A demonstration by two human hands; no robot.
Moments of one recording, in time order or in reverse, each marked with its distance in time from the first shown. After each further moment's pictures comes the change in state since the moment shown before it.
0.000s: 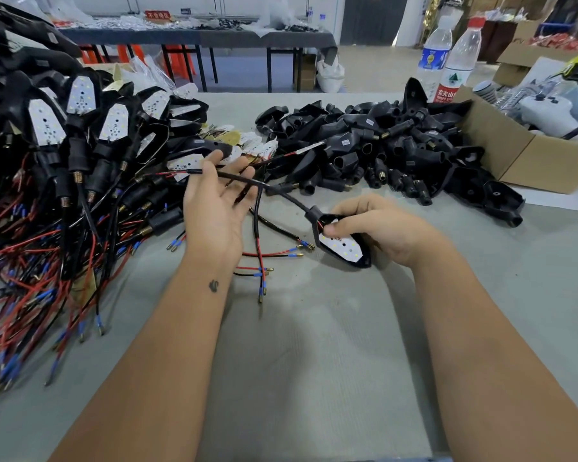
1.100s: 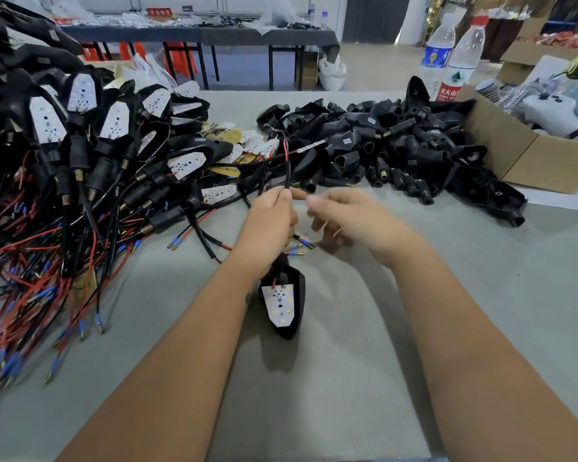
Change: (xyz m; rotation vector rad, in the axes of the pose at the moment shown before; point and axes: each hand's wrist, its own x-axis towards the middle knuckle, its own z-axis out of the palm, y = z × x) left_hand -0.009 -0.040 0.012 0.738 -0.333 -0.132; right_hand 0.012 -0.009 0.025 -0.166 0.180 -0.062
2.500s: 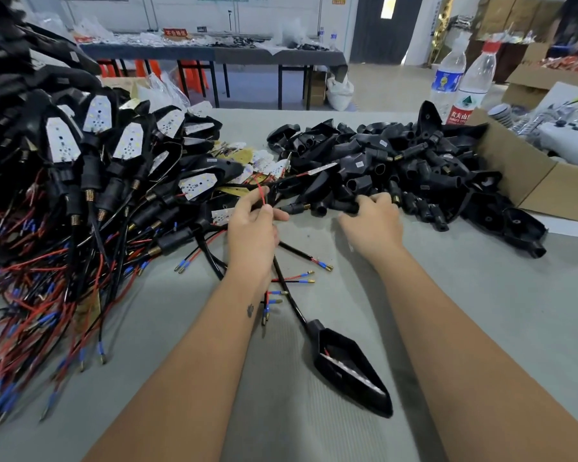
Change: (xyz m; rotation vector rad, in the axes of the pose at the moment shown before) left_hand 0.017 0.000 -0.014 -0.281 0.374 0.052; right_hand 0.068 0.035 -0.005 -0.628 0.506 0.122
